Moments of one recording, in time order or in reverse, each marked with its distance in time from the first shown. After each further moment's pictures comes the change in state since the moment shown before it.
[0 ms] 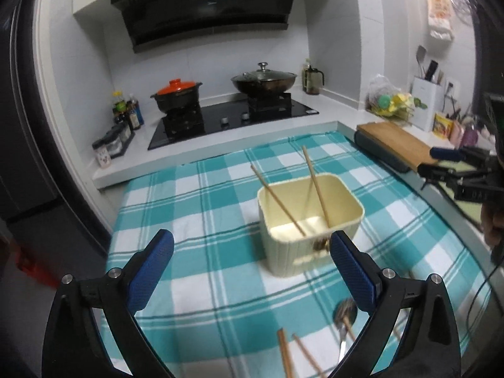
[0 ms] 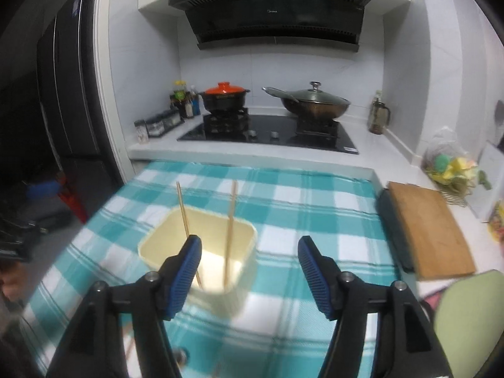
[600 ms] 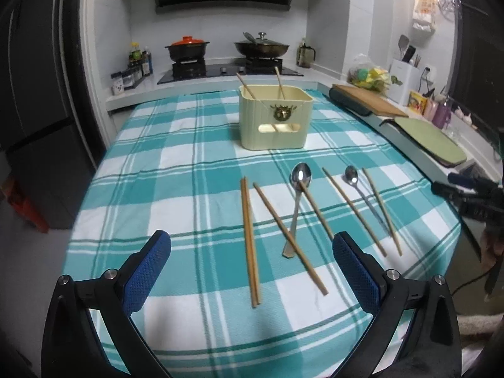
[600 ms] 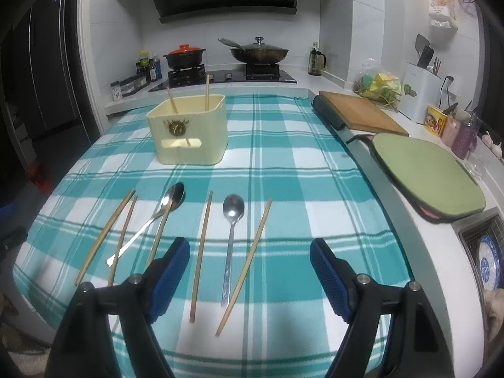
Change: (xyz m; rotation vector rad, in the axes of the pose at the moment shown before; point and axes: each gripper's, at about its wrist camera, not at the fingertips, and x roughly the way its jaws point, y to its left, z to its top) left arm -0.119 -0.044 -0.199 -0.156 0.063 -0.058; right arm -0.149 0.042 -0.220 0.141 0.120 -0.172
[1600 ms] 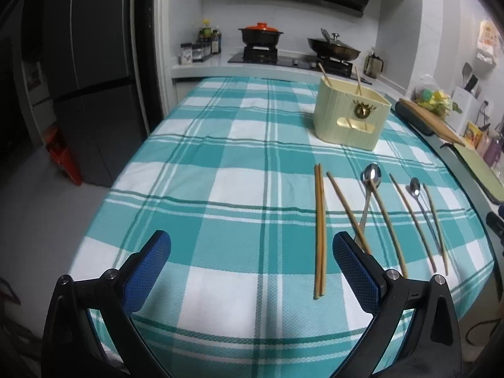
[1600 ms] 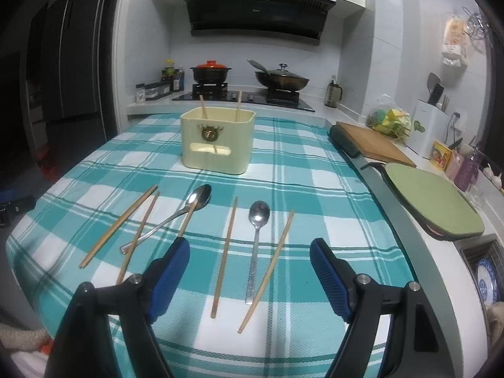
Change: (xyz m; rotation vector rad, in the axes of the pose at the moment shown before) left arm 0.026 0.062 -0.037 -0.203 0.037 0.214; right arm -0.012 0.035 -0.031 -0.089 -0.149 -0.006
